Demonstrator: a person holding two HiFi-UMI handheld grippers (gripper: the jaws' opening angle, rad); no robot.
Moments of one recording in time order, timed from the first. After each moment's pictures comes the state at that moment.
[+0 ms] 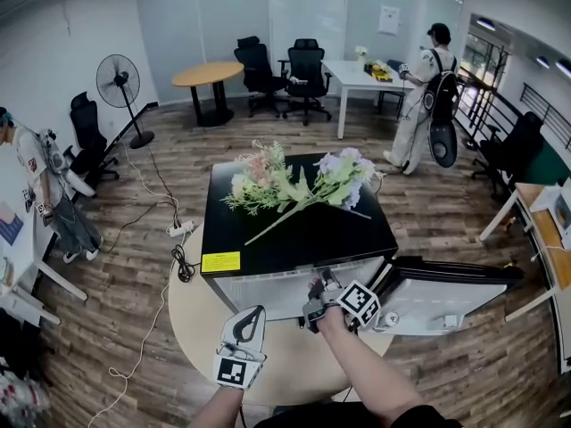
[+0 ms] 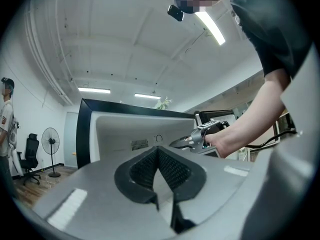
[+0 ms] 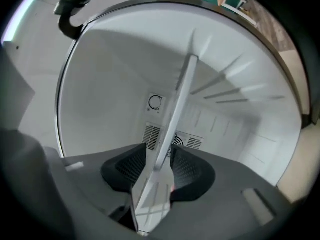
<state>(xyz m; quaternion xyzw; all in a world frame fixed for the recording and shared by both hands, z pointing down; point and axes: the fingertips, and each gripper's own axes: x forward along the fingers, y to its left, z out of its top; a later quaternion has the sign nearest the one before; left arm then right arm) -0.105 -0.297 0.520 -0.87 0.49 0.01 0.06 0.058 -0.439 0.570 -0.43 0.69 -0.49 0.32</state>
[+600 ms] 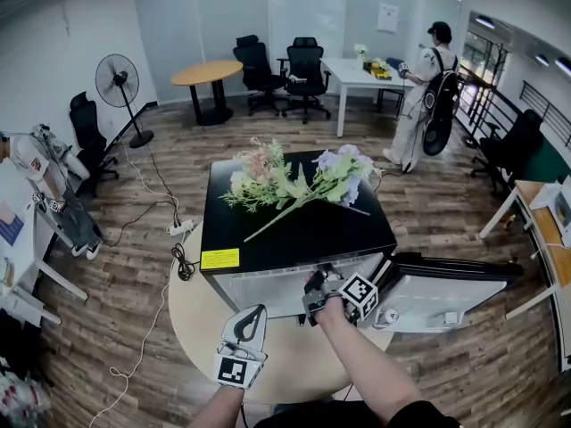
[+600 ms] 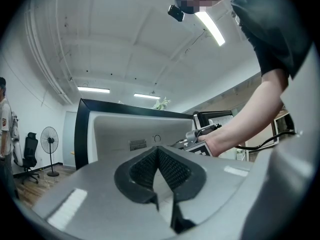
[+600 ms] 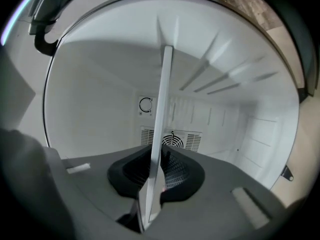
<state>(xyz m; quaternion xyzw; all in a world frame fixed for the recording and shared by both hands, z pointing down) -0.102 -0.291 0.518 -0.87 0.49 0.01 0.07 0.058 -0.446 0.579 -0.41 0.63 -0.55 0.37</state>
